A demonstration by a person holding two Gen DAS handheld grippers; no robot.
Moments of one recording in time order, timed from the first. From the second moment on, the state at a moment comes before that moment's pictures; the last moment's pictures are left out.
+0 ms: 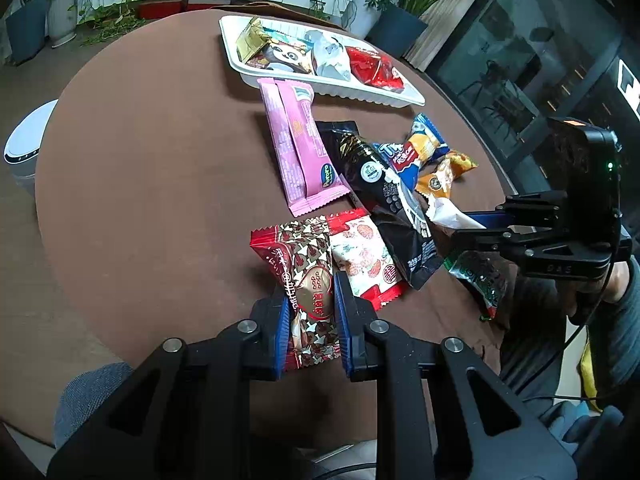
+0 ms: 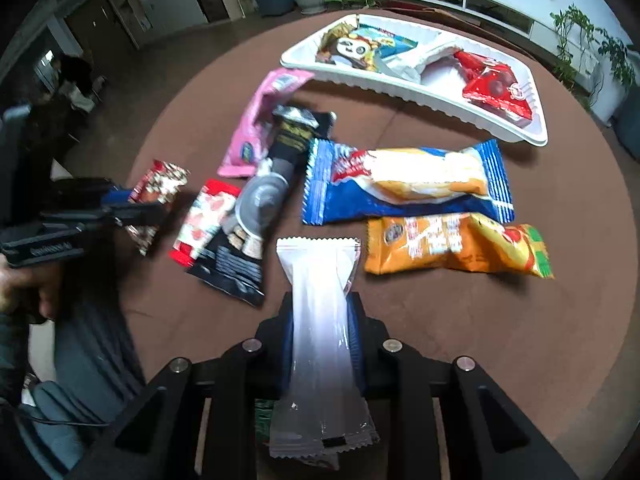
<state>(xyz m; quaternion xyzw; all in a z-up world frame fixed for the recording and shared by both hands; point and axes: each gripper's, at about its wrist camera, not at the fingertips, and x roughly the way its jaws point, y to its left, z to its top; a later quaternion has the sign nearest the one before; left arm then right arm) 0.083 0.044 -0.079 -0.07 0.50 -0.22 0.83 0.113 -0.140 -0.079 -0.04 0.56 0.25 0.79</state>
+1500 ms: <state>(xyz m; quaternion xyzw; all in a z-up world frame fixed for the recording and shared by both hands) 0.353 -0.011 0.021 -0.07 0.45 -0.24 0.86 0.305 -0.222 0.014 0.23 0.40 0.18 0.87</state>
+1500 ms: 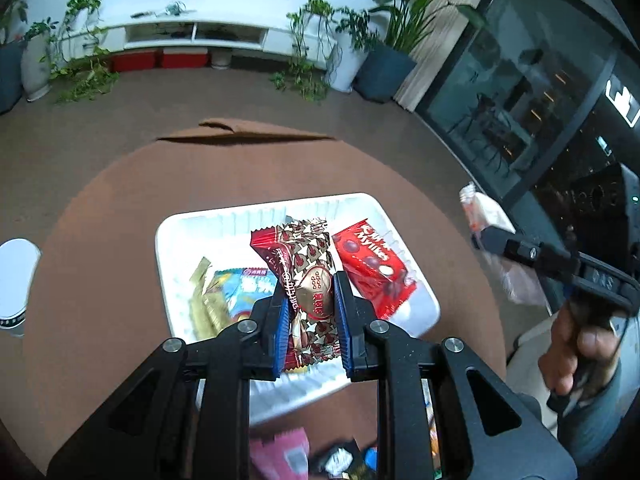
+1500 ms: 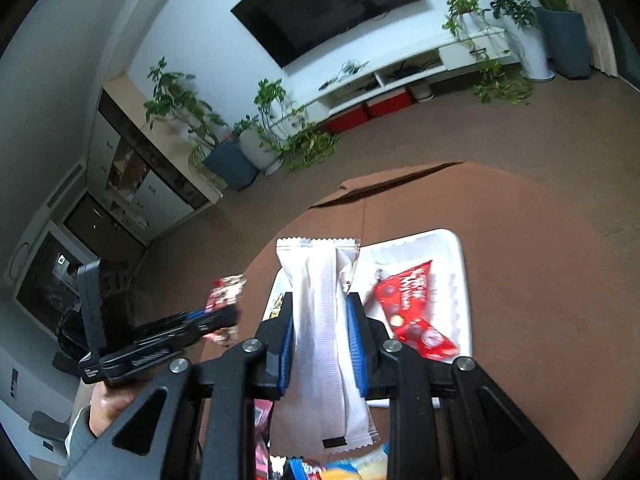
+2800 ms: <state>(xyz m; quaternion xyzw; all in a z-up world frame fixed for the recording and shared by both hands) 0.394 -0.085 -0.087 -0.03 0.50 -0.22 0.84 0.349 -0.188 -0.086 0.18 0.48 0.12 0.85</state>
